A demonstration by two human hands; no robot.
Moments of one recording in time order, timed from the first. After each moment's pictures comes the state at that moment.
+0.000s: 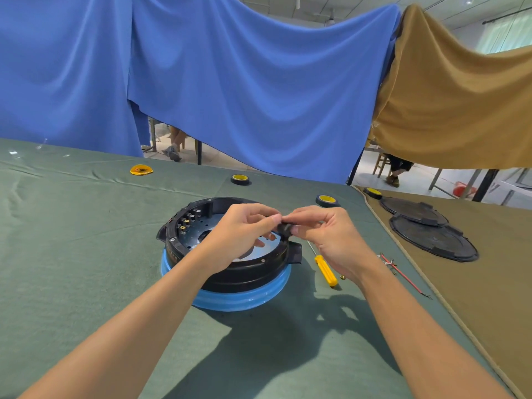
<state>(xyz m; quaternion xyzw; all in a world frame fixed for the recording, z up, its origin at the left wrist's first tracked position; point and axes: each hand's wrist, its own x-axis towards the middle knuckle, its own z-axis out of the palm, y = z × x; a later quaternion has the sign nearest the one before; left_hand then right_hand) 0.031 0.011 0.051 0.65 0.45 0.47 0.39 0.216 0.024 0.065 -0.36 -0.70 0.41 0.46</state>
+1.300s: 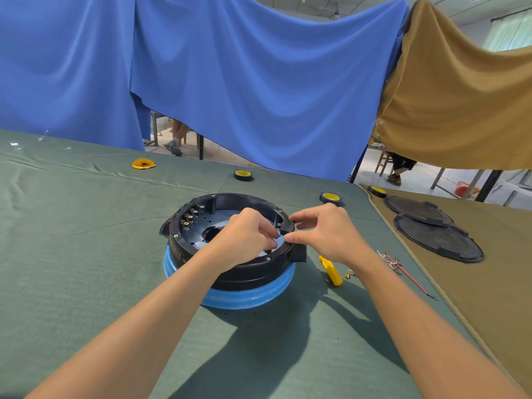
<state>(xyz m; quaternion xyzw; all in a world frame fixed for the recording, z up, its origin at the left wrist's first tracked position) 0.033 0.022 0.043 0.67 0.60 0.33 0.28 0.211 0.042 0.067 -0.52 -0.79 0.15 0.29</state>
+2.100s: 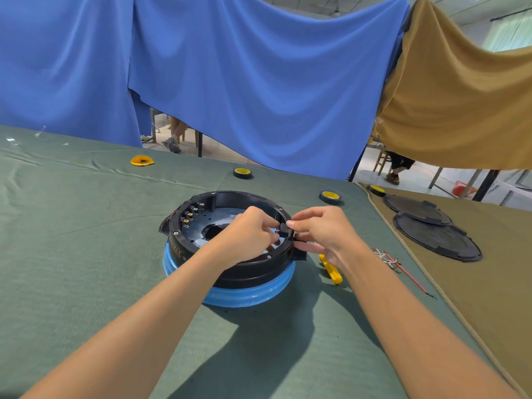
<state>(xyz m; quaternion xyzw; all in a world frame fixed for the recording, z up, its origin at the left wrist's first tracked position) 0.038 0.023 0.043 0.68 0.58 0.33 0.30 0.192 0.037 0.067 -0.58 -0.53 0.46 0.42</state>
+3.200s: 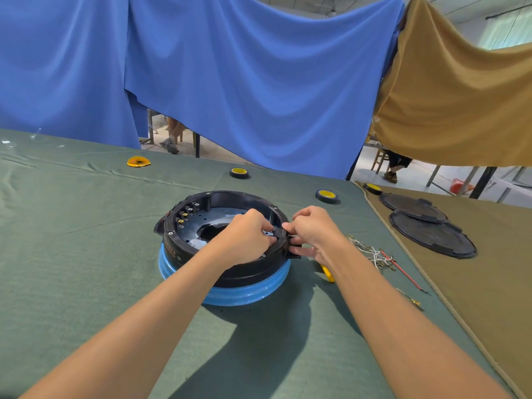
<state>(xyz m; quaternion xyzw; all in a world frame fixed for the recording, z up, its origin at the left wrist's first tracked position) 0.043 0.021 0.047 0.72 0.60 0.25 0.23 0.181 0.044 0.064 -0.62 -0.50 0.46 0.39</state>
